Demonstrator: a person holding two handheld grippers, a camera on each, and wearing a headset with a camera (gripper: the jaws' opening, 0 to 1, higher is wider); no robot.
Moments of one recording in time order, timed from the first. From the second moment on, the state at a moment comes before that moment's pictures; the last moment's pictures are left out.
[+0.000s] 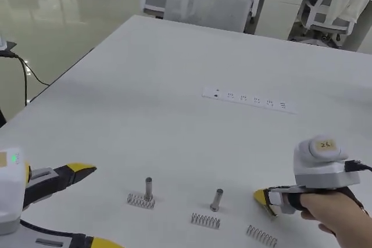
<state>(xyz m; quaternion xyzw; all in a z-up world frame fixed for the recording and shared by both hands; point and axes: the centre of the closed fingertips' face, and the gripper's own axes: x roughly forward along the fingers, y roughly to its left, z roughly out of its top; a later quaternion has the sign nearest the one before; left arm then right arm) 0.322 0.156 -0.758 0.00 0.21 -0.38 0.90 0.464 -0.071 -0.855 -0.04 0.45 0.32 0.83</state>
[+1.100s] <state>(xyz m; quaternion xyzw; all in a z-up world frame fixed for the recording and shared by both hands) 0.324 0.149 -0.756 0.00 0.20 -0.39 0.90 0.449 -0.071 -0.815 -0.06 0.35 0.36 0.86</state>
